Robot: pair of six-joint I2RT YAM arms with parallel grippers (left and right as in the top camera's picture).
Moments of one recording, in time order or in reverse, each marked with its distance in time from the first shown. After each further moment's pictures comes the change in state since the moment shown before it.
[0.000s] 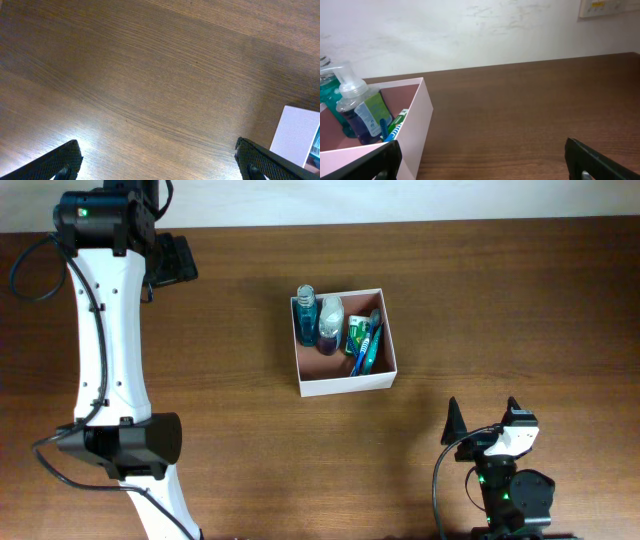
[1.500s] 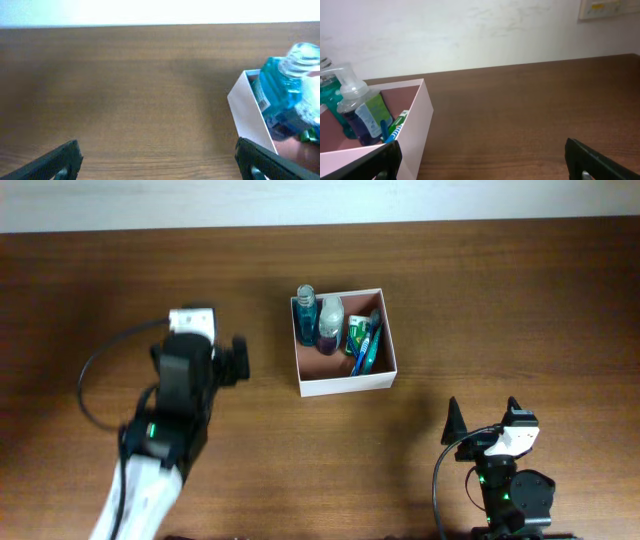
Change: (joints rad) left arm -0.215 -1.033 -1.729 1.338 0.003 0.198; right arm 0.000 -0.004 -0.001 0.003 -0.001 0.000
